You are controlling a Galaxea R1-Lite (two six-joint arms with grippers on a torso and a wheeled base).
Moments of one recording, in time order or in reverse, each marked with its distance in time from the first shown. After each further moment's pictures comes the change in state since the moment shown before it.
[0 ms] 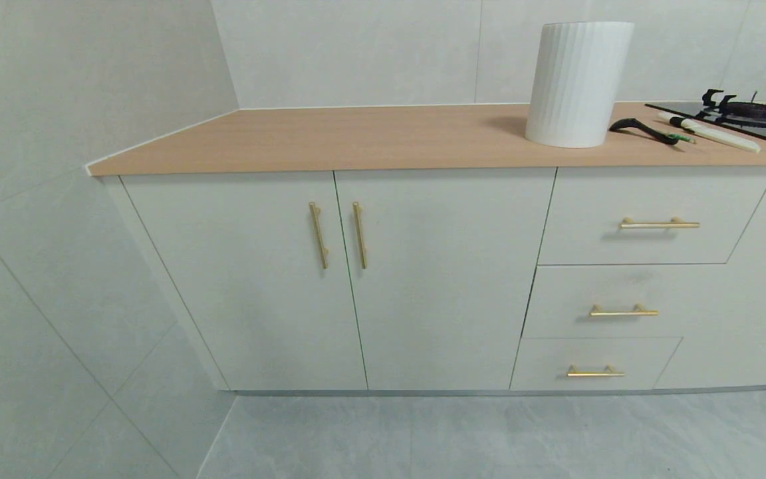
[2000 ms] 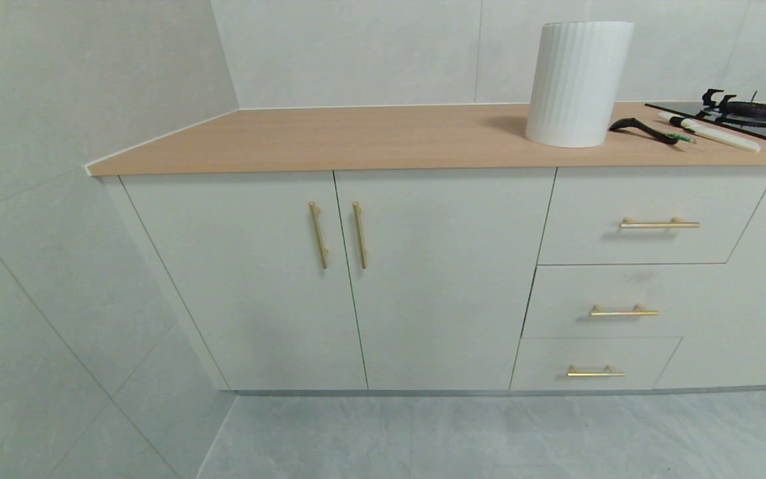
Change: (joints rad) left arm 0.026 -0.084 0.354 -0.205 -0.330 -0.014; right arm -0.075 -0.107 0.296 0.036 0.531 -0.048
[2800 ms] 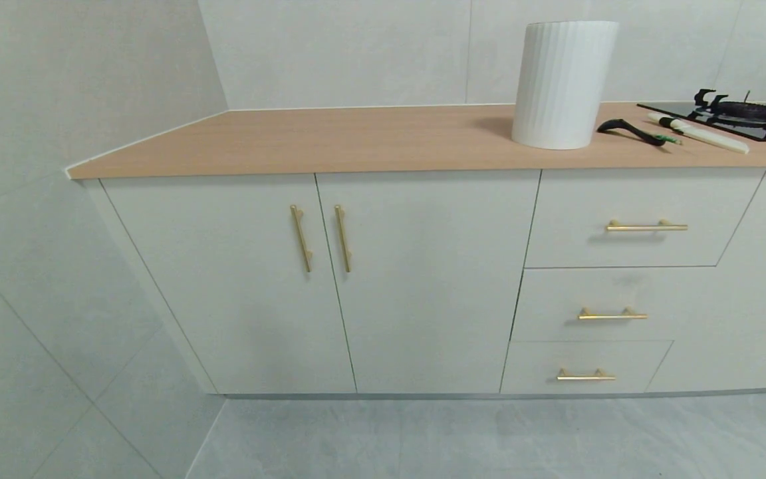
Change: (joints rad) left arm 0.000 0.000 0.000 0.000 0.000 0.000; right arm 0.000 0.000 0.000 0.019 0.018 0.062
